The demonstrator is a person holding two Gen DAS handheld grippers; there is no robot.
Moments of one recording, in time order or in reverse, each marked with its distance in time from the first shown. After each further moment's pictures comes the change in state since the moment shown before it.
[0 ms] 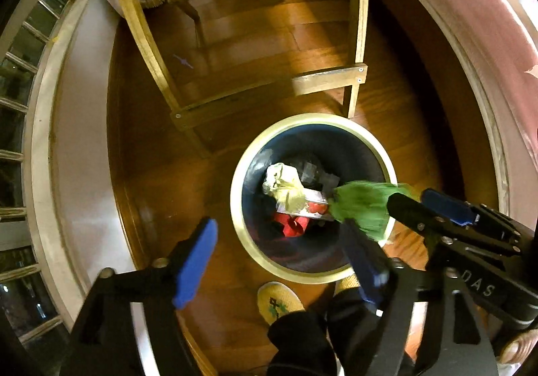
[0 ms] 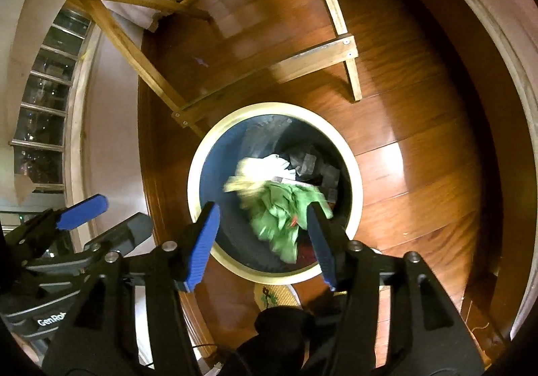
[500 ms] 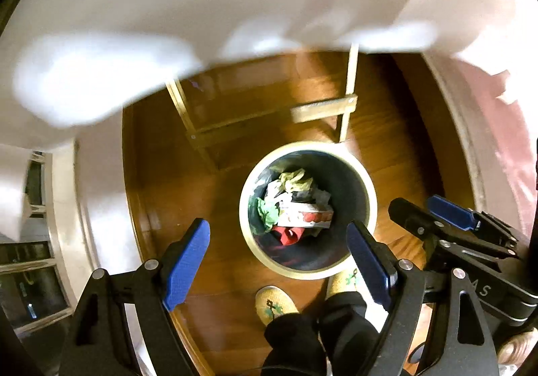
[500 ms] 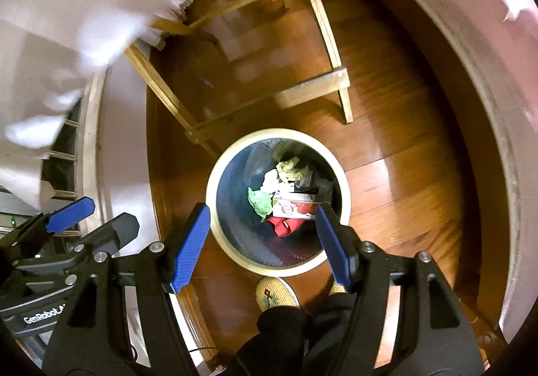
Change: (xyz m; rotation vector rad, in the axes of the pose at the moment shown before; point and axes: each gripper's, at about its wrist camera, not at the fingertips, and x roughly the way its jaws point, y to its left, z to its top) left arm -0.100 0.007 0.001 -0.019 -0.088 -0.018; right arm -0.089 0.030 0.003 -0.019 -0.078 -0.030
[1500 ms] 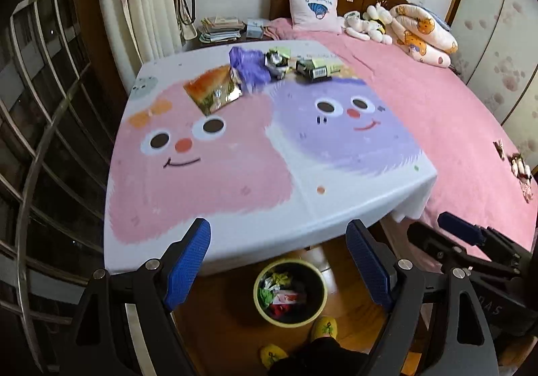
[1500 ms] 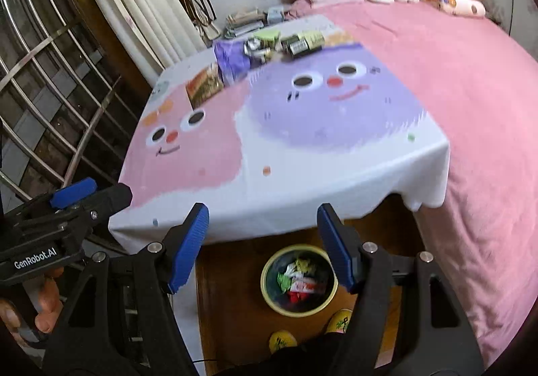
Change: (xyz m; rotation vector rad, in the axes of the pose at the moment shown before) left arm -0.402 0.030 0.058 0.044 -0.434 -0.073; right arm -0.372 0.150 0.046 -0.132 -0.428 -0.009
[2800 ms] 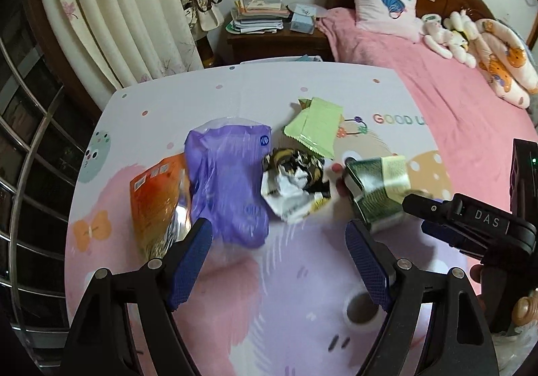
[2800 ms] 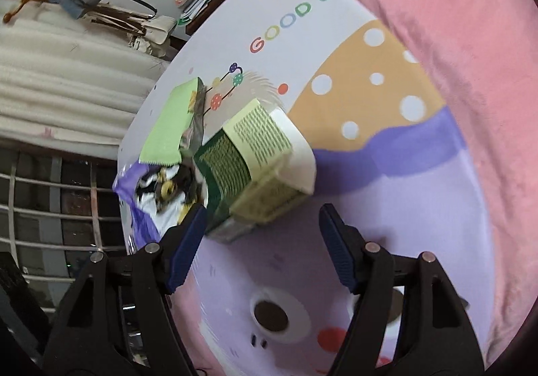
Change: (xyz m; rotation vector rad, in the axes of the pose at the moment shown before) left arm 0.328 -0.020 0.351 -0.199 0.119 0.238; right arm 0.404 -0.183 0.351 0.367 0.380 0.246
